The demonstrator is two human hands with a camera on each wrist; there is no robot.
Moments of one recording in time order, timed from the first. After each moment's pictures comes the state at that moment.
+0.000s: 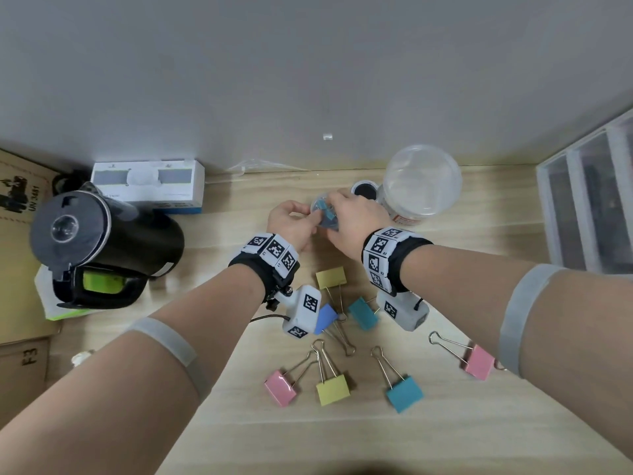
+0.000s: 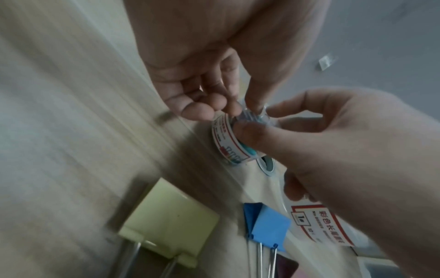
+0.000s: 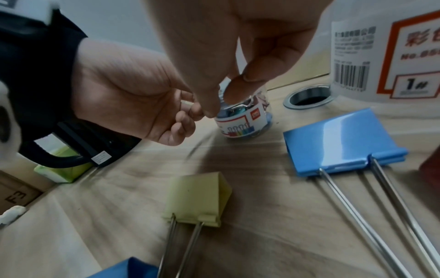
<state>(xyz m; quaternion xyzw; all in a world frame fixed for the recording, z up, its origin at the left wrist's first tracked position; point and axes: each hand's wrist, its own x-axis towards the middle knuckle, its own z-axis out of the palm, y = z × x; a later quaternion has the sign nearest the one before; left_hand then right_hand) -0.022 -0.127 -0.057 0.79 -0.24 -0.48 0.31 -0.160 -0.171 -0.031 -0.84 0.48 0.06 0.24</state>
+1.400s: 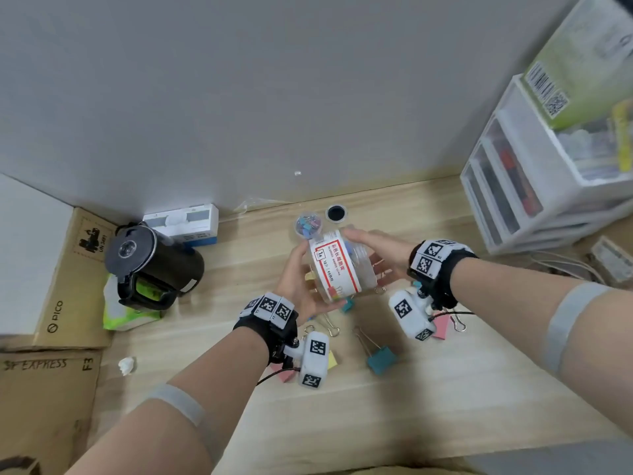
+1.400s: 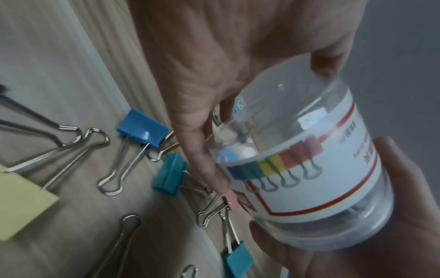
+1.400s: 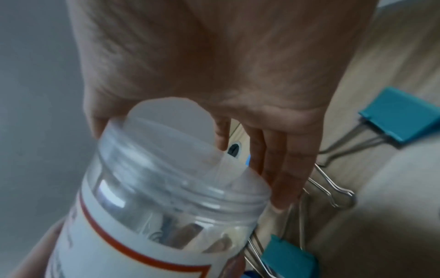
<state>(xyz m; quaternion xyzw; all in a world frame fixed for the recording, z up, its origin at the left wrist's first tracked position) -0.111 -0.008 0.052 0.60 -0.04 -0.71 0.37 -0.289 -0.099 0.058 -0.48 0.54 0.01 0.69</state>
